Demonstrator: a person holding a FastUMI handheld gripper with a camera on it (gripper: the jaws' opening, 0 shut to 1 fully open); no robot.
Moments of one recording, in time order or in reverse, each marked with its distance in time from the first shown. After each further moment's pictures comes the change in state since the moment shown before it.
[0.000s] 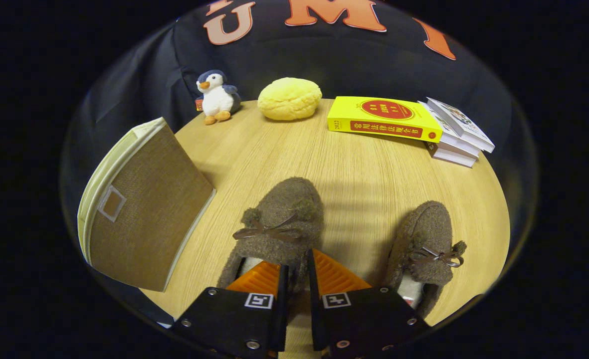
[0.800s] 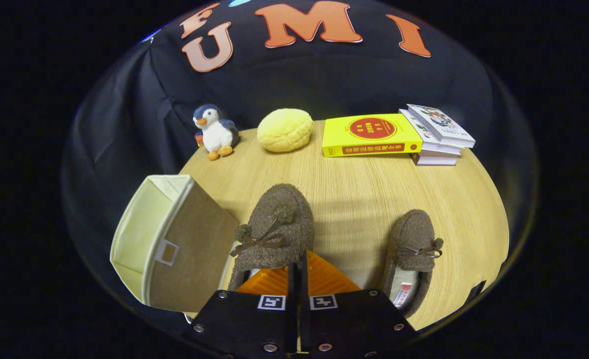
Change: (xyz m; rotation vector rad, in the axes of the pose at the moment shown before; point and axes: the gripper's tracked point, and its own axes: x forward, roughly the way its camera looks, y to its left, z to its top) arm -0.084 0.036 0.067 0.176 -0.079 0.021
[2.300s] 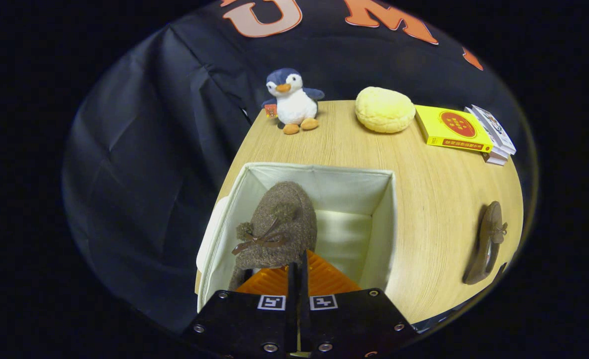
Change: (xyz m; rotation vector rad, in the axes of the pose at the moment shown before) arm 0.039 0.255 -0.030 -0.040 0.265 0.093
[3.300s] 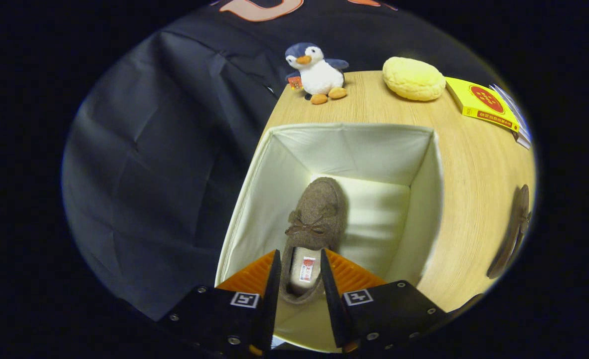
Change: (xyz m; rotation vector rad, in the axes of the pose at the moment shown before) arm -0.038 0.013 -0.018 0.029 0.089 0.288
